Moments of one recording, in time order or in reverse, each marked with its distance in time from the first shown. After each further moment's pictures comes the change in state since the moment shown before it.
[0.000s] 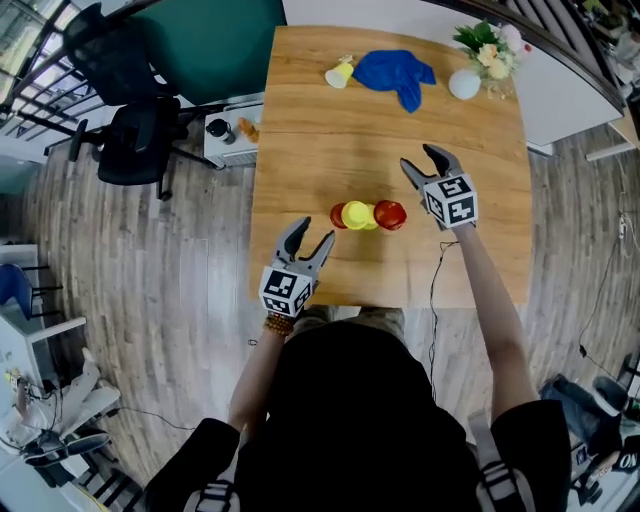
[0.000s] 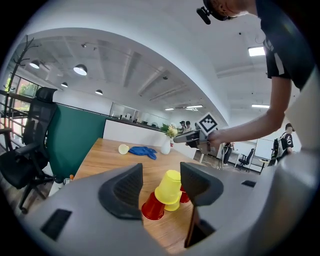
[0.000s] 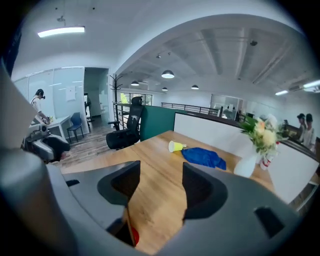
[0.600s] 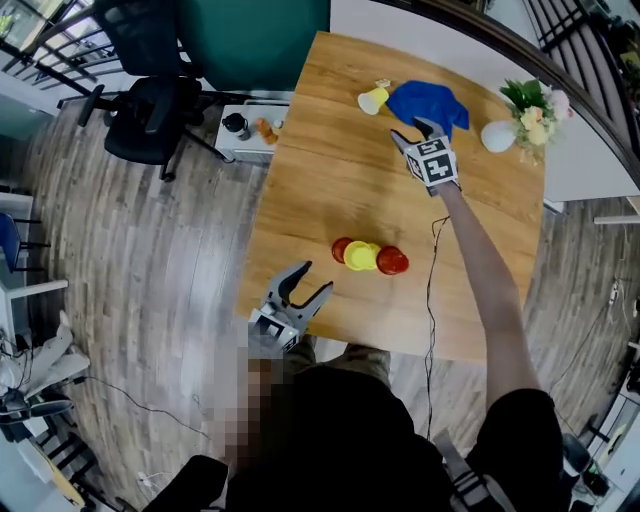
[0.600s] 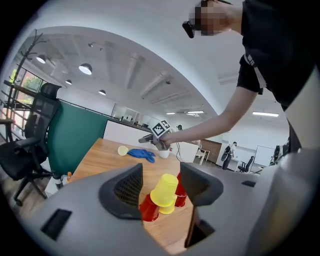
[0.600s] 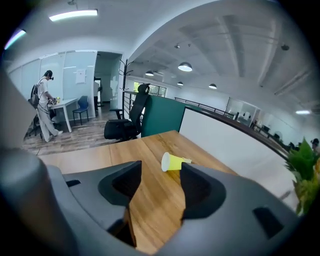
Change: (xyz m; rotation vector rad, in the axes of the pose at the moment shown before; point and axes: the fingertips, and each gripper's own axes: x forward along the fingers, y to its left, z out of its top) left arm -0.023 -0.005 0.015 -0.067 -0.034 0.008; right arm 0.205 -0.044 0.076 -0.188 0.069 0.086
